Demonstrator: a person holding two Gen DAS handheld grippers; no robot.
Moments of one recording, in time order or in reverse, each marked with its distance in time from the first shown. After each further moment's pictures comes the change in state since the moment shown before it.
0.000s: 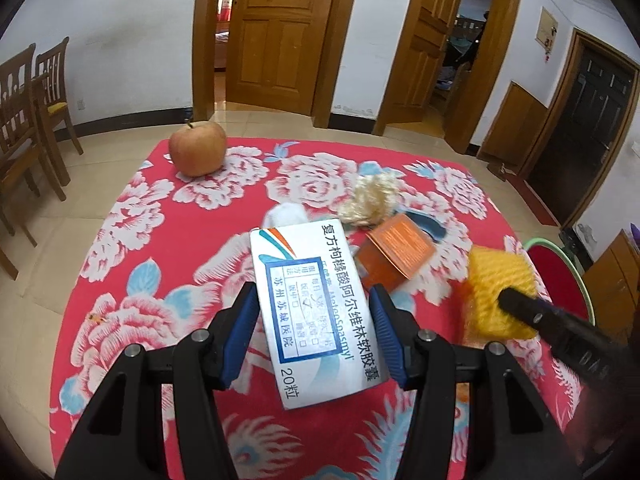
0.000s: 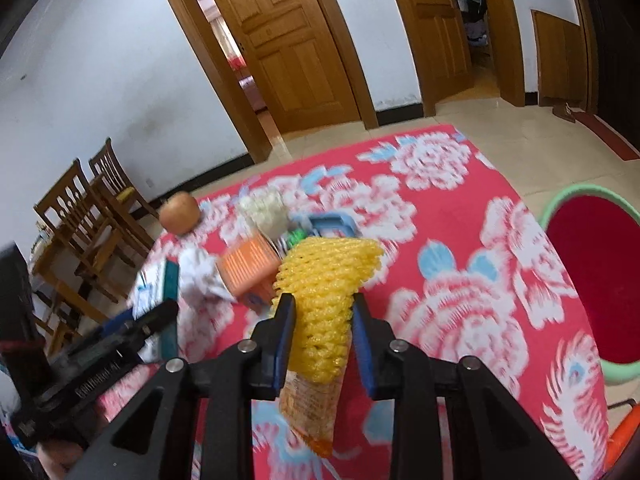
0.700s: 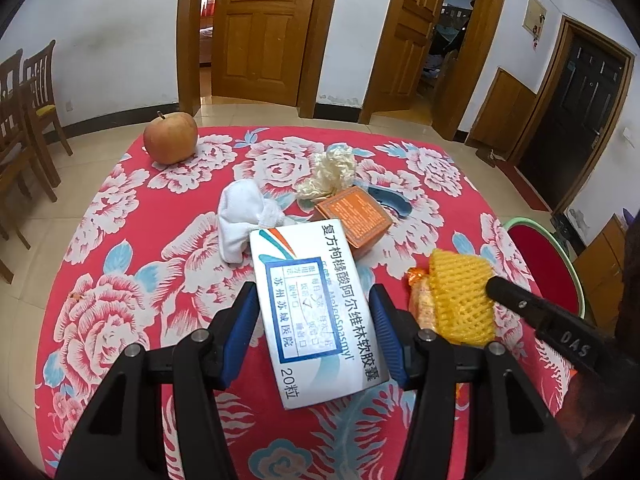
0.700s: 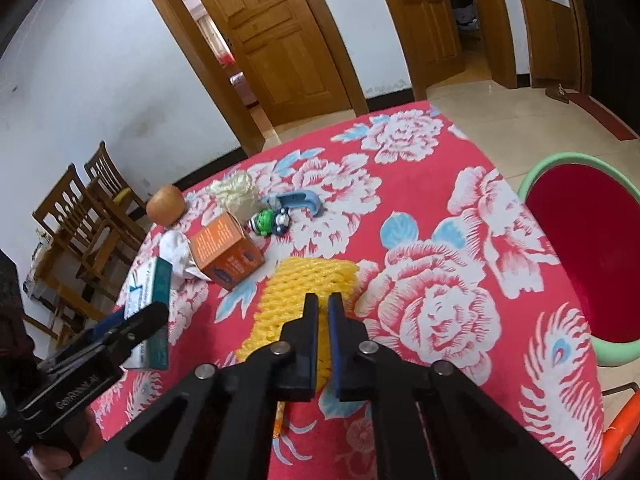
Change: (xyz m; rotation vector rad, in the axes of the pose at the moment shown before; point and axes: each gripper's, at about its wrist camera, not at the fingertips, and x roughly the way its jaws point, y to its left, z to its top) left arm -0.006 -0.030 -0.014 0.032 0.032 -0.027; right arm -0.008 -0.033 -0.012 0.053 0.009 0.016
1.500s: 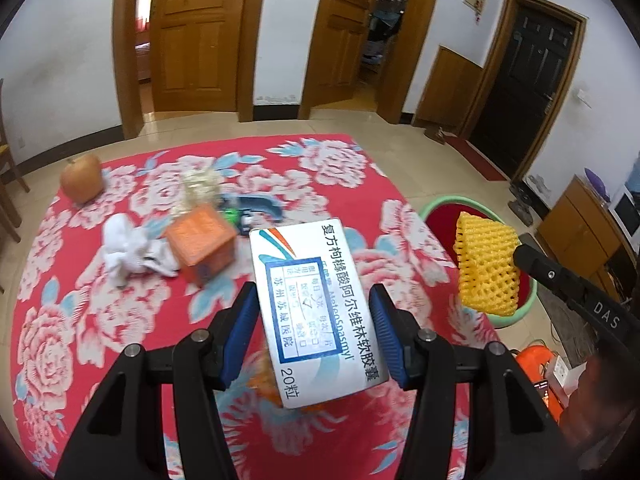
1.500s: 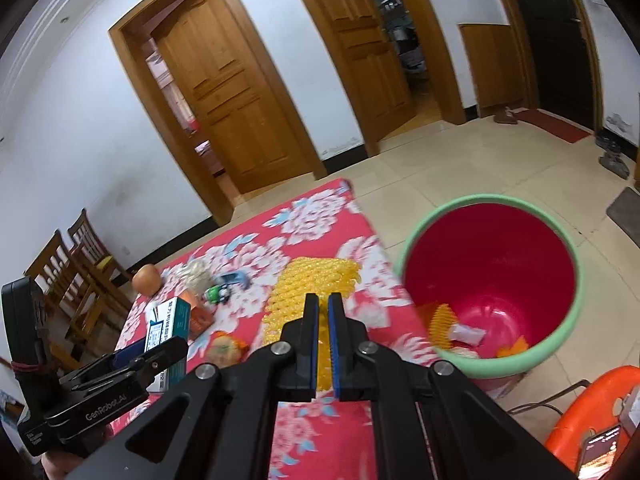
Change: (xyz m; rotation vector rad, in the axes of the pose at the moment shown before) left arm -0.005 -0.106 0.007 0.147 0.020 -0.144; right arm -0.103 -0.076 0.005 0.113 -0.222 -0.098
